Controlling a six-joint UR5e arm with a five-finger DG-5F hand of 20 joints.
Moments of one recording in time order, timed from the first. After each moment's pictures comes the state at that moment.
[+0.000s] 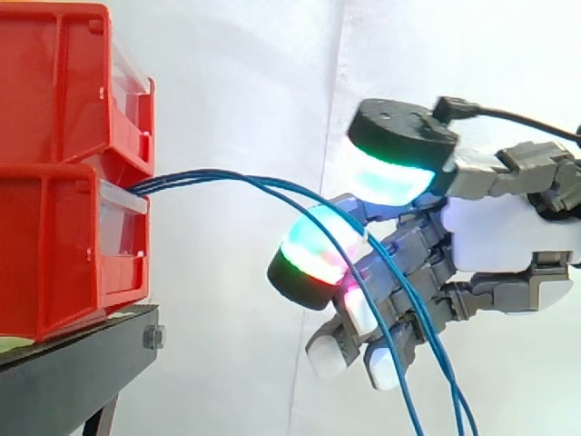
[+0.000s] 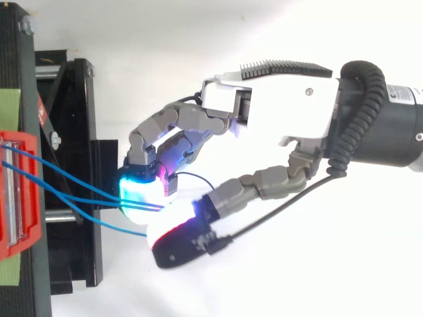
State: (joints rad) arm 0.13 -2.23 -1.25 -2.81 -1.32 -0.30
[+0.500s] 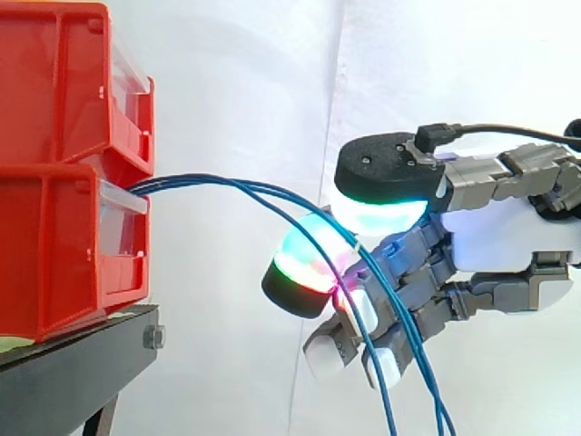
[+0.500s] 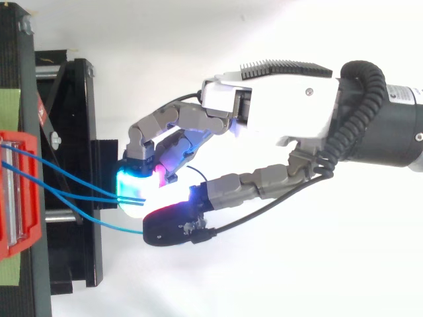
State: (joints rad) arm 0.13 -2.23 -1.25 -2.81 -1.32 -0.30
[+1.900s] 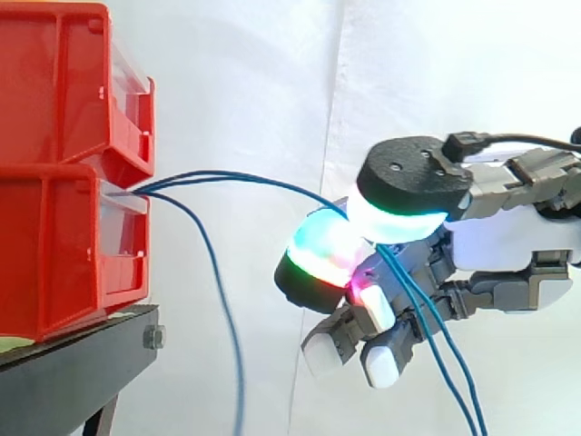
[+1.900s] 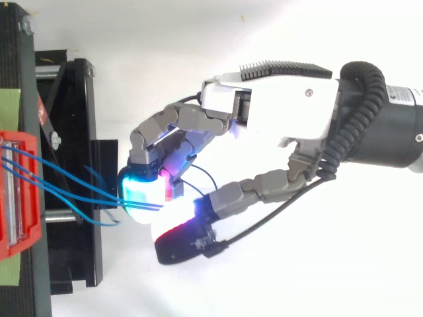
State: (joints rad) arm 0.13 -2.23 -1.25 -2.80 -1.32 -0.30
